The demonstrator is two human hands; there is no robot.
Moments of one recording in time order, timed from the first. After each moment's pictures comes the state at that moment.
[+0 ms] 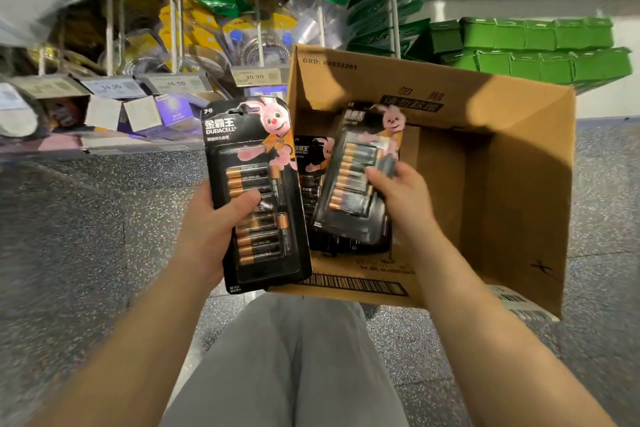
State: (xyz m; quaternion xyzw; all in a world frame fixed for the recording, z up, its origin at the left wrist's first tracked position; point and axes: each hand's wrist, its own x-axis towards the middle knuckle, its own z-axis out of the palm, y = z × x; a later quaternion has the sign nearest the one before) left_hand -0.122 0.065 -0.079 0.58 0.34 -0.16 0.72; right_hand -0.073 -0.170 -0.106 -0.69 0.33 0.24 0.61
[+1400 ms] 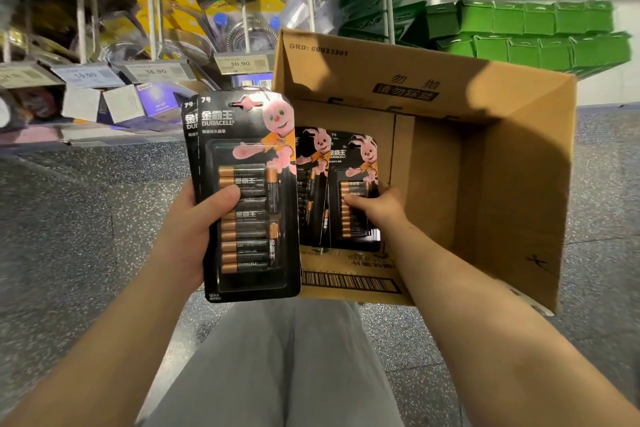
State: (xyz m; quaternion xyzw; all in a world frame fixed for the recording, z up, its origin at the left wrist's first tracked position) left_hand -0.120 0.062 -0.073 0.55 0.32 -0.18 0.75; right_hand -0.088 -0.194 -0.206 -0.73 0.42 0.34 0.42
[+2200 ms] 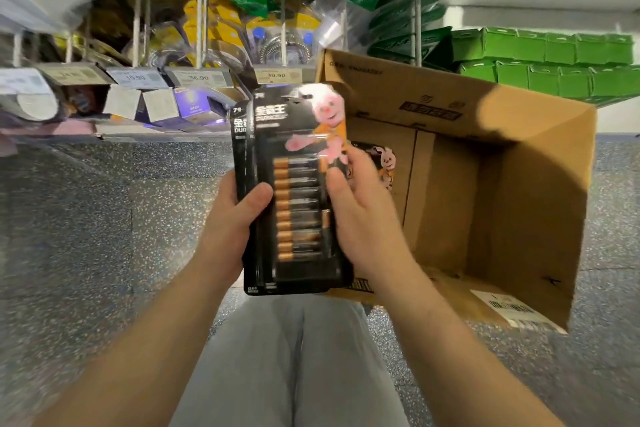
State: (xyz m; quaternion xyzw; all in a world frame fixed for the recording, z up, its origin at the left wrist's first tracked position) left_hand -0.121 0.065 -0.073 0.54 0.32 -0.14 0.77; right_hand -0.087 -0.091 -0.027 -0.80 0.10 0.25 0.53
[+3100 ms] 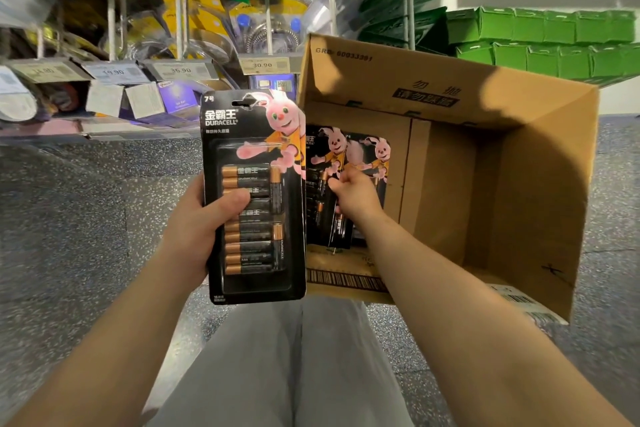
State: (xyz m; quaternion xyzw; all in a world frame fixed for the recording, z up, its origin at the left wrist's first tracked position) left_hand -0.123 0.086 -0.072 0.56 0.31 -0.19 0.74; right_hand -0.070 -0.120 -0.185 -0.77 0.28 0.35 0.45
